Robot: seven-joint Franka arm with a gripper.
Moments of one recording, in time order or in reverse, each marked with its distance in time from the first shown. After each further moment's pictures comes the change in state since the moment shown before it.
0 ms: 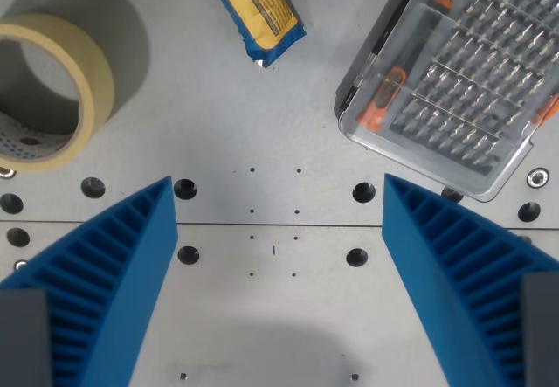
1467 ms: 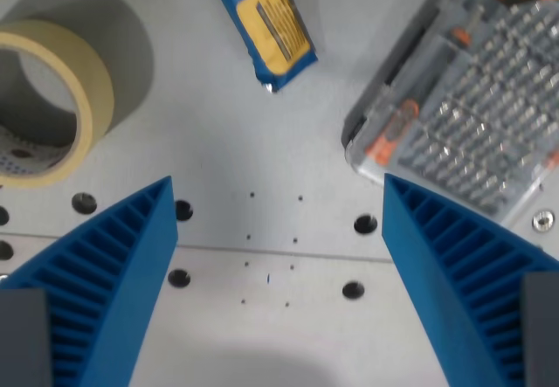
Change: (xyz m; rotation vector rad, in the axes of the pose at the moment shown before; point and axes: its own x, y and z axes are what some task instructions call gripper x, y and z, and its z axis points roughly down) arm 0.015 -0.006 0.026 0.000 0.001 -0.079
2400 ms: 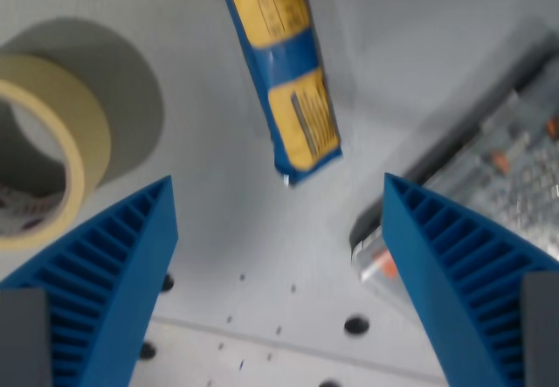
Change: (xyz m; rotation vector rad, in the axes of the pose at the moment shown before) arm 0.041 -0.013 0.055 0.001 -0.001 -0.186
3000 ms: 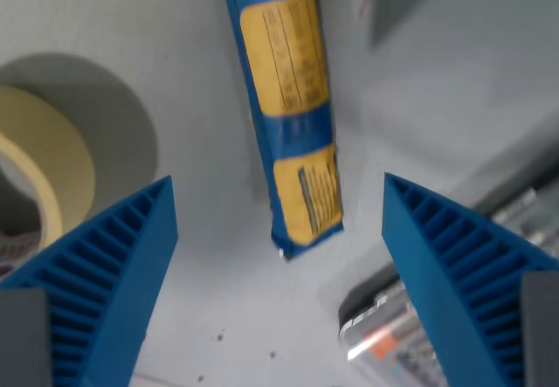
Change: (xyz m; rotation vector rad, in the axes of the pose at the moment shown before) arm 0.025 -0.002 0.033 0.005 -0.006 -0.116
